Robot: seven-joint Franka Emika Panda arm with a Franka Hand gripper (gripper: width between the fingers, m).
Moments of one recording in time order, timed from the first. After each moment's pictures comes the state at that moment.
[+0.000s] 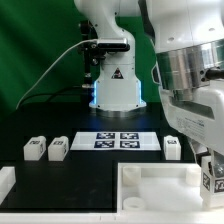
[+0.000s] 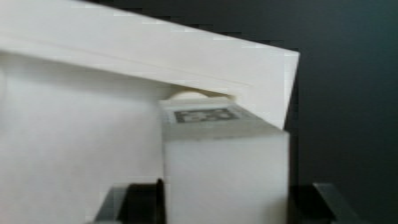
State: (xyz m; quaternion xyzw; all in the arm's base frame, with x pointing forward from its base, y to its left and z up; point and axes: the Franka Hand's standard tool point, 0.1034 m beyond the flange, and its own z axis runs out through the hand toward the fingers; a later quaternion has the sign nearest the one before) arm 0.635 0.107 0.085 -0.76 0.63 0.02 0.11
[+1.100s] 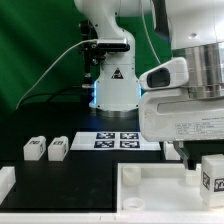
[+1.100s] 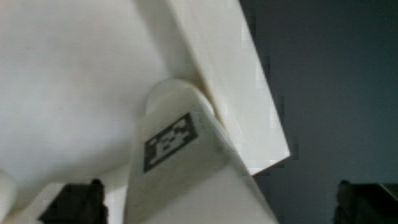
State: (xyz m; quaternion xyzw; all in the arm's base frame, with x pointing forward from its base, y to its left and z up) arm 0.635 0.120 0.085 -0.99 0.10 -0.03 0.07
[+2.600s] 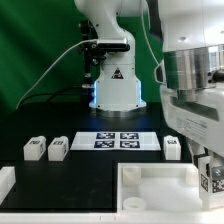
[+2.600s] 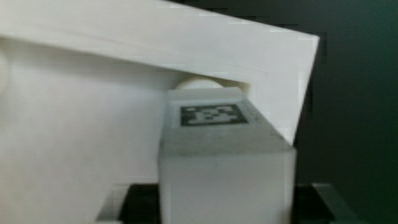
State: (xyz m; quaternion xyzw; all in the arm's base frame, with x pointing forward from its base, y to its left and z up) arm 0.630 0.110 0.079 -0.69 0.71 0.01 0.09
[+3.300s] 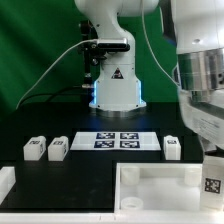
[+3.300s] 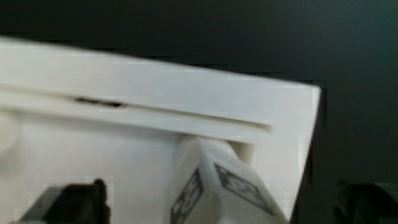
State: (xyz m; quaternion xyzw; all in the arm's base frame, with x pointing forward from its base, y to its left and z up) arm 0.625 0.129 0.080 -0.81 0.58 0.01 0.08
